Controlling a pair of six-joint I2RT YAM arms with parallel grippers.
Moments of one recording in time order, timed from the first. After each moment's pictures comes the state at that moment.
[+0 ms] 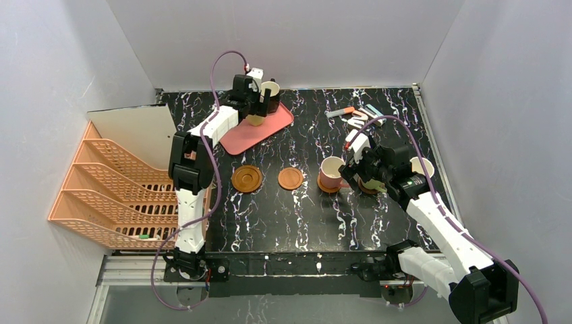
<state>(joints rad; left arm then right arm) -0.30 2.20 1.81 -0.22 -0.07 0.04 0.37 0.94 0.72 -0.33 -0.31 -0.48</state>
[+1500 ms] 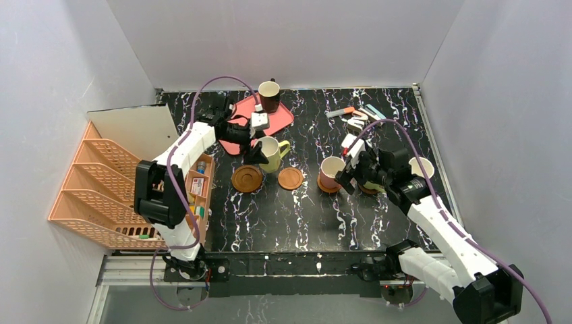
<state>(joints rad) -0.26 1.71 1.37 -0.69 0.96 0.92 0.40 0.91 0.72 -0.33 -0.41 -0.48</state>
